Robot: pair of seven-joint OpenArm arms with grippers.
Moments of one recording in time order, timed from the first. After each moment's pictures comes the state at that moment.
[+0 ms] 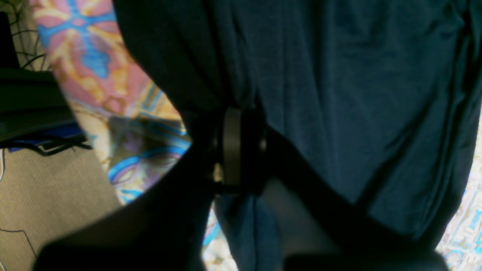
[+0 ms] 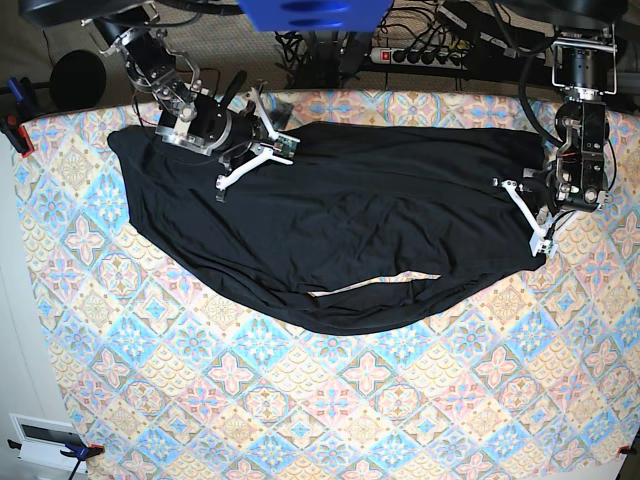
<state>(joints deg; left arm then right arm) 2.4 -33.7 -2.7 90.7 -28.7 -6.5 70.1 -10.7 25.2 -26.7 110.0 -3.7 37.8 -44.3</state>
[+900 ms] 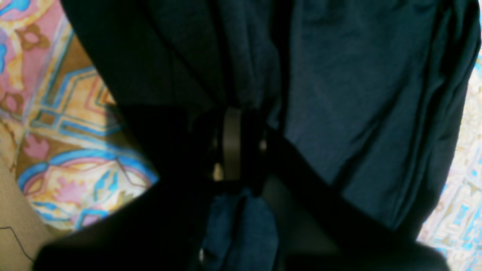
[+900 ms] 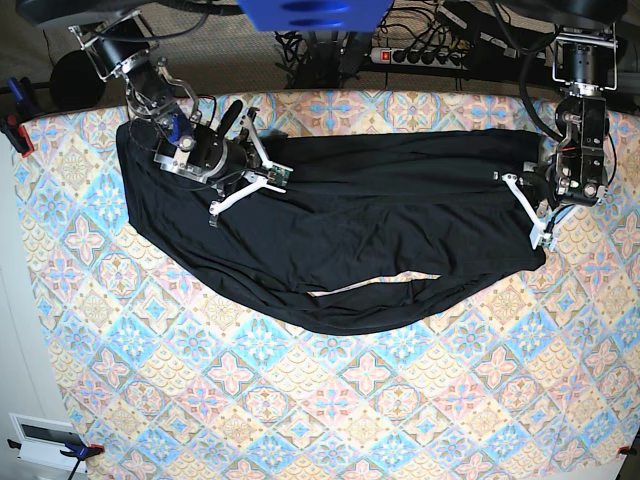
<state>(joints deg) 3.9 -34.2 -2.8 90.7 -28.7 -6.5 70.0 -3.6 25.1 -27.3 103.1 -3.6 37.8 -44.5</state>
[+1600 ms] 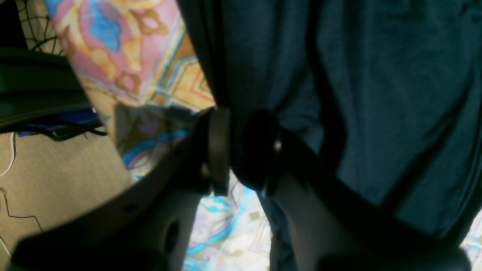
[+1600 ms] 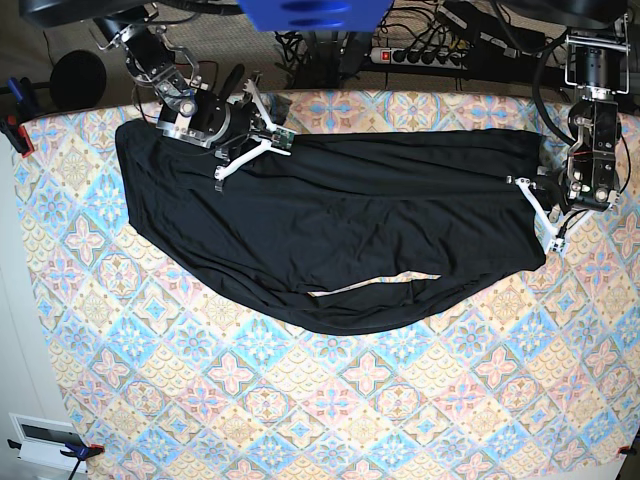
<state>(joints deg) 3.4 -37.2 -2.8 90.9 -29.1 -6.7 70.0 -12.2 25.7 -27.0 109.6 -3.8 38.0 -45.0</state>
